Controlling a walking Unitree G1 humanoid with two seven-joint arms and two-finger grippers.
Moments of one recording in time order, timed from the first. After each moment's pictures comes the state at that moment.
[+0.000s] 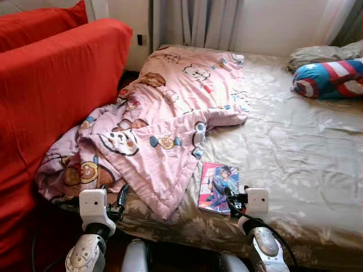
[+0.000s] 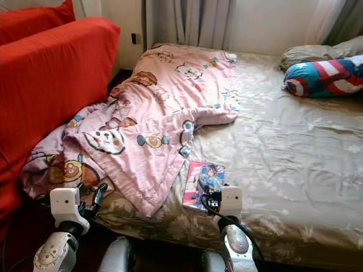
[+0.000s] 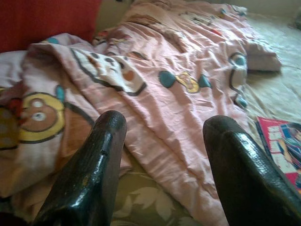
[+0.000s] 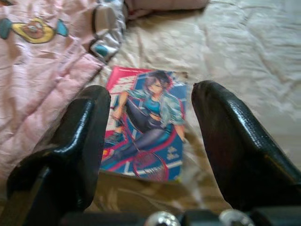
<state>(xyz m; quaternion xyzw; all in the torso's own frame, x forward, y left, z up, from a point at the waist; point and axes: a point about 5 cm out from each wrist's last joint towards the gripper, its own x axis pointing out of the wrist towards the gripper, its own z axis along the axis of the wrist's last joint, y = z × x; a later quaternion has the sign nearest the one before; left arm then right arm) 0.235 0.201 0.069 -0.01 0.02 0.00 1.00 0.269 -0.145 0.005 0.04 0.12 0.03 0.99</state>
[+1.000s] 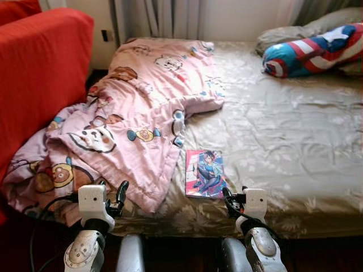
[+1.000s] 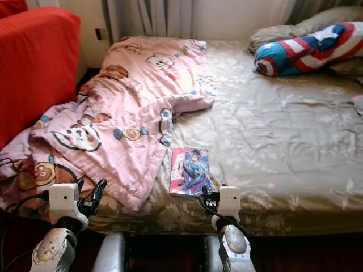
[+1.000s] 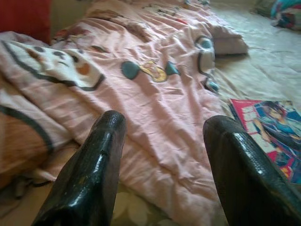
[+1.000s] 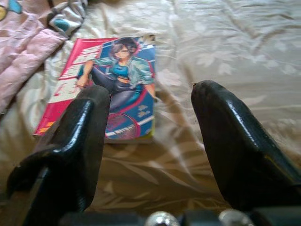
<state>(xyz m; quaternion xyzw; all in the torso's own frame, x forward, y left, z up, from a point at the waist) 0.240 0.201 0.077 0.00 0.01 0.00 1.00 0.269 -0.140 0.004 0.05 0.12 0.04 0.99</state>
